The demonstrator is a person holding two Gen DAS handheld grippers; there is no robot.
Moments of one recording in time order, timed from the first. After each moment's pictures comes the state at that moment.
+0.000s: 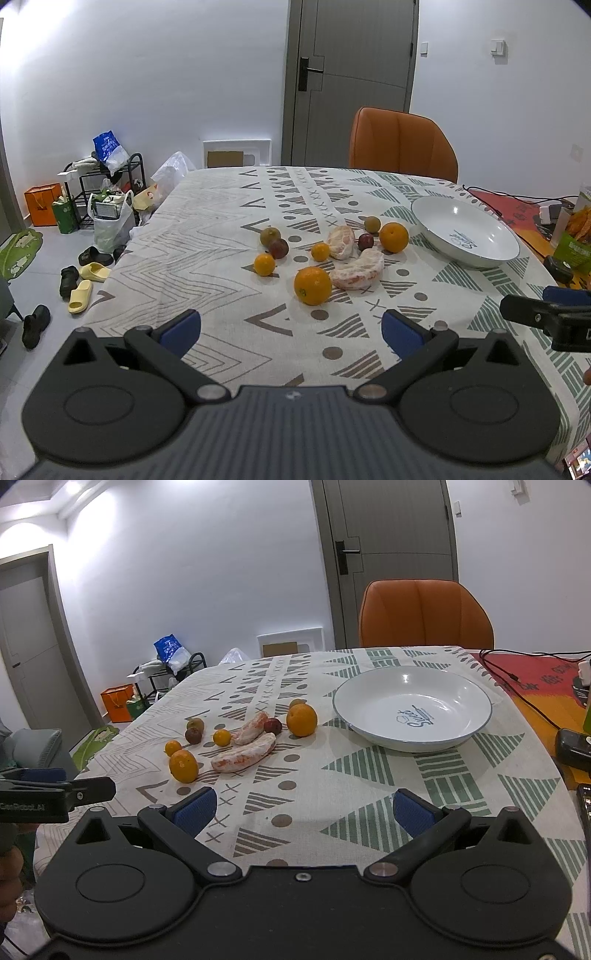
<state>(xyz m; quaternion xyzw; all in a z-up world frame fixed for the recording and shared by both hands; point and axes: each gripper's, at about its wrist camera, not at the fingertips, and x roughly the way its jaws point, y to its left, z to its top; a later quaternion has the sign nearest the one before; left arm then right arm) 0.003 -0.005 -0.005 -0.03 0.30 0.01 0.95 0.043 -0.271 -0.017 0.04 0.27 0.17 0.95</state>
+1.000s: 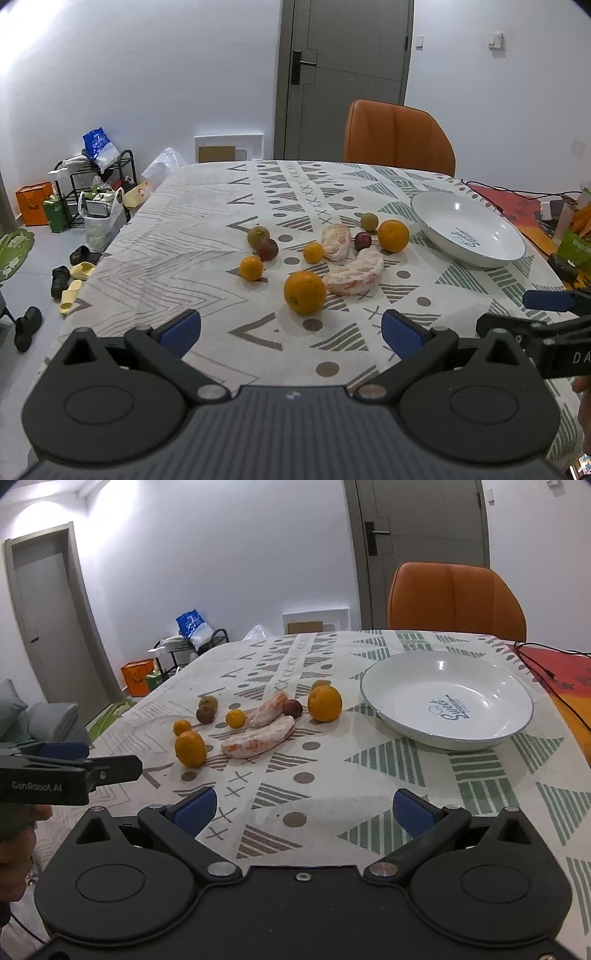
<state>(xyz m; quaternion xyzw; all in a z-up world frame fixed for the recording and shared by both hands) 0.033 -0.009 -0.017 -0.03 0.31 0.00 0.95 0.075 -0.256 -0.031 0.02 0.30 0.21 0.93</state>
